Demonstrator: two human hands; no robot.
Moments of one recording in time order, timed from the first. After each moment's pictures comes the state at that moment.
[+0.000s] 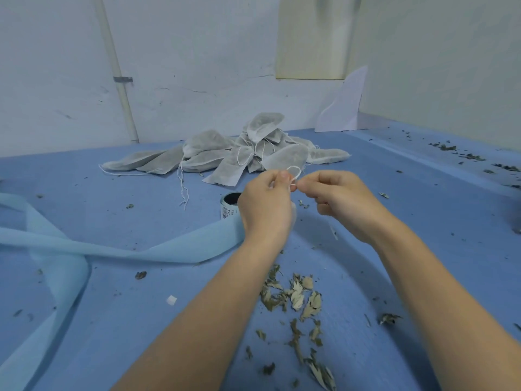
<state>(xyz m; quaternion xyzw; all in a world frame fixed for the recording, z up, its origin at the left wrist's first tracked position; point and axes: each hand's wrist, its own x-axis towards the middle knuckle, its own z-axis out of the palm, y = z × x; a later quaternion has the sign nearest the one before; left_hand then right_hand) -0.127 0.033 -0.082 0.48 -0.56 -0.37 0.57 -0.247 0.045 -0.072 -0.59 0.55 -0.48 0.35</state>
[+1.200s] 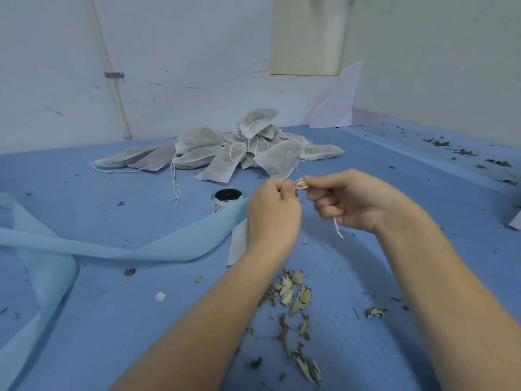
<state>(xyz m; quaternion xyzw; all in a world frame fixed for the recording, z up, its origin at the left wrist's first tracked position) -0.144 0.044 -0.095 0.52 -0.61 -0.32 0.51 -0.266 0.049 -0.060 -0.43 0.52 -0.45 0.59</state>
